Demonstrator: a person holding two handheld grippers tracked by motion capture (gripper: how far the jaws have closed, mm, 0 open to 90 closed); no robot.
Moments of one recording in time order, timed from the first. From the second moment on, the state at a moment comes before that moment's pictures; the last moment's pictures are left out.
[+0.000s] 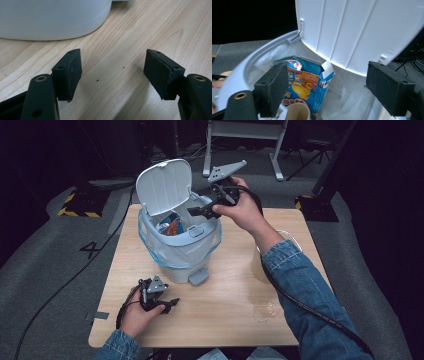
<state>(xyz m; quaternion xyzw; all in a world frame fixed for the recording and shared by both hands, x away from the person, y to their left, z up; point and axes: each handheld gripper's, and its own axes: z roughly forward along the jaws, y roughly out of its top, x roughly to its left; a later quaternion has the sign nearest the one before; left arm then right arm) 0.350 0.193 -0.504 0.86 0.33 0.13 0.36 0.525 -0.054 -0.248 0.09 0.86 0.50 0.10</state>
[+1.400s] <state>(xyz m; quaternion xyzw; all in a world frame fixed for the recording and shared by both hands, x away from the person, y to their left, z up) 0.352 0.200 -0.503 0.85 0.35 0.12 0.37 0.427 -0.289 -0.268 0.19 0.85 0.46 0.16</state>
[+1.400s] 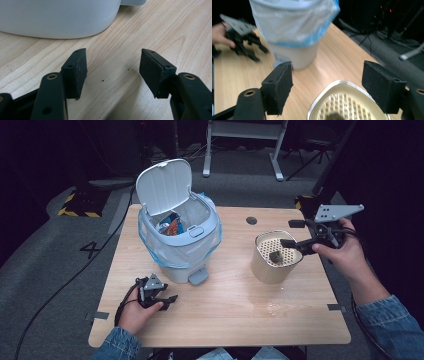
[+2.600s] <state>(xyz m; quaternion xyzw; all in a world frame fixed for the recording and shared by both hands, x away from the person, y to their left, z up) 0.345 0.236 -0.481 0.82 0.40 0.13 0.38 0.384 -0.360 -0.490 0.32 0.85 0.40 0.14</state>
